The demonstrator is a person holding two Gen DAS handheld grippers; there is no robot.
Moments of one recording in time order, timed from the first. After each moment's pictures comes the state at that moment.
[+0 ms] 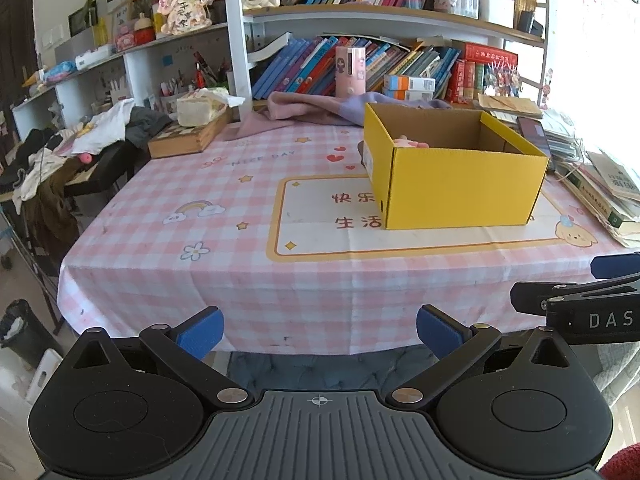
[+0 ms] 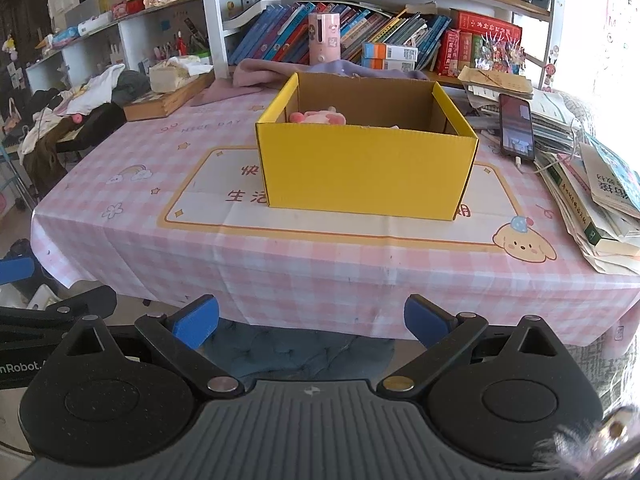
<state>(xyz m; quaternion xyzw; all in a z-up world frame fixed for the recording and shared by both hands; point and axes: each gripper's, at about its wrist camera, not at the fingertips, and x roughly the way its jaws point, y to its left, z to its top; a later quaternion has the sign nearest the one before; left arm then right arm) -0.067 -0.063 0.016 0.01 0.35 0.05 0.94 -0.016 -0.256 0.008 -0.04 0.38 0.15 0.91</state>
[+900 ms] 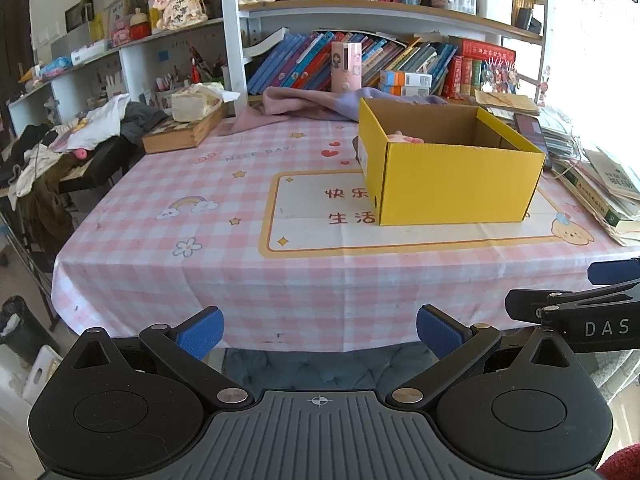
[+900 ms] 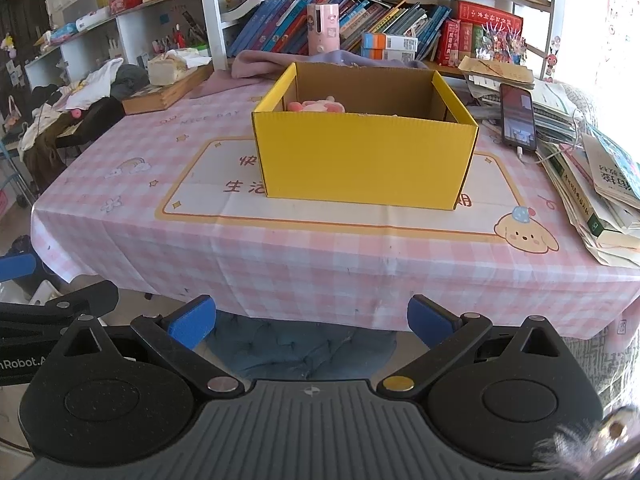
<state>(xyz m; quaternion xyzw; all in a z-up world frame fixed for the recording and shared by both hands) -0.065 -0.069 0.013 0.00 0.35 0.05 0.93 -0.016 -0.259 0.003 -0.03 0.39 0.15 0.91</state>
